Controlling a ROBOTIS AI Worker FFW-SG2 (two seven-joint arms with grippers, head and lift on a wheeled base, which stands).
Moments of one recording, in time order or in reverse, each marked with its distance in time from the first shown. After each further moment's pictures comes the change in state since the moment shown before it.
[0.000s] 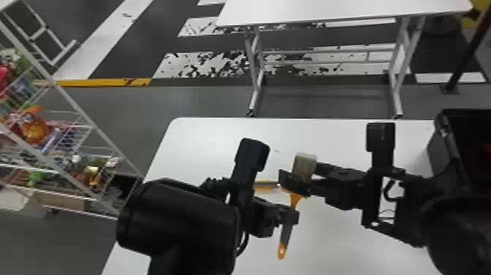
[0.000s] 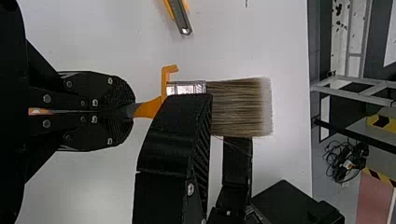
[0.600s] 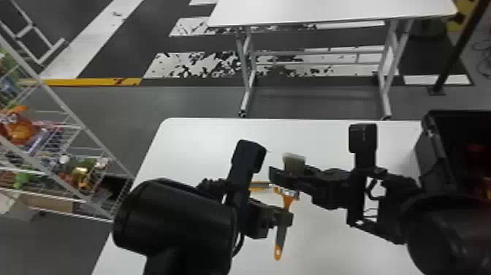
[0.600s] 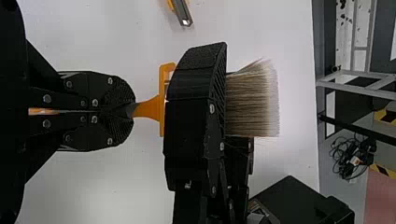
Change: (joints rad) left arm -0.012 -0.001 -0.022 0.022 -0.005 0.000 0.005; right arm -0.011 0.003 0.027 0.023 0.026 -0.021 -0.015
